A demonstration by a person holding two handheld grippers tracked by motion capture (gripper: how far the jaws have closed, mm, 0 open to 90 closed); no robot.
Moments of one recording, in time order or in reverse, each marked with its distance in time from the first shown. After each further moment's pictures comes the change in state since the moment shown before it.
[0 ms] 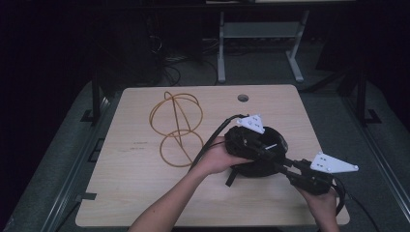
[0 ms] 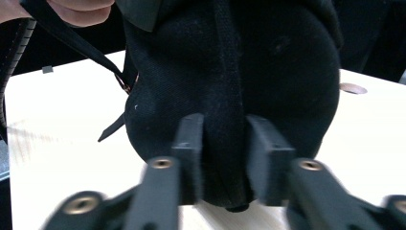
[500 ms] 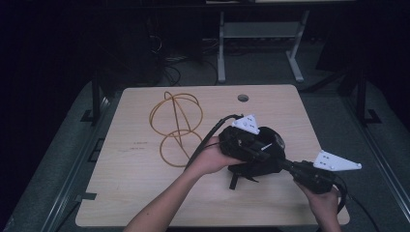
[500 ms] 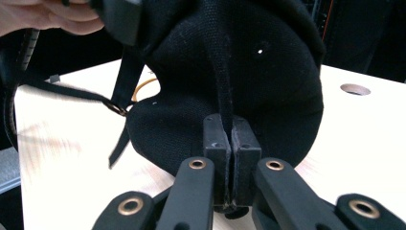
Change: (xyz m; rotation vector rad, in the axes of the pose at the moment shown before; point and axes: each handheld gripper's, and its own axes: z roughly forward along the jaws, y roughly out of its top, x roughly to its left) left arm -0.003 -0.006 -0.013 0.023 0.074 0.004; right arm -0.003 0.004 -0.004 -0.015 0.015 0.025
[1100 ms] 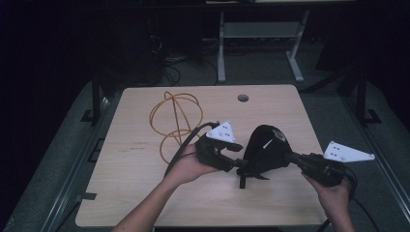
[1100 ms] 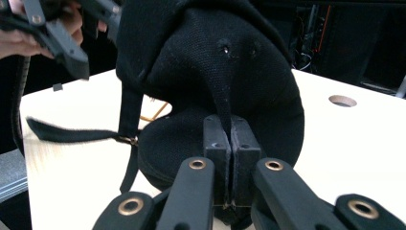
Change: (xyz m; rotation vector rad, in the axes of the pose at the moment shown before) left arm -0.013 -0.040 -0.043 0.006 0.094 -0.002; right arm -0.010 0.027 -0.015 0.001 0.004 -0.006
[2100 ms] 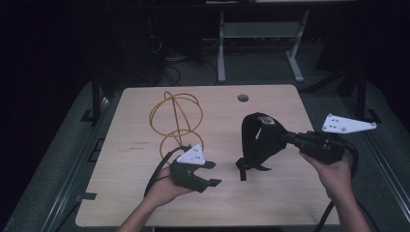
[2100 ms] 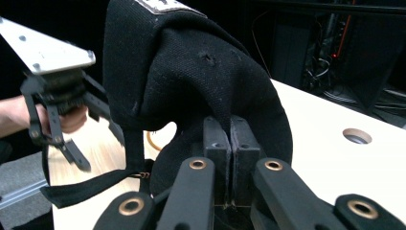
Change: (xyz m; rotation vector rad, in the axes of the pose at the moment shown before) left arm -0.011 -0.086 -0.020 0.024 0.049 -0.069; right arm -0.003 0.072 0.011 0.026 0.070 0.004
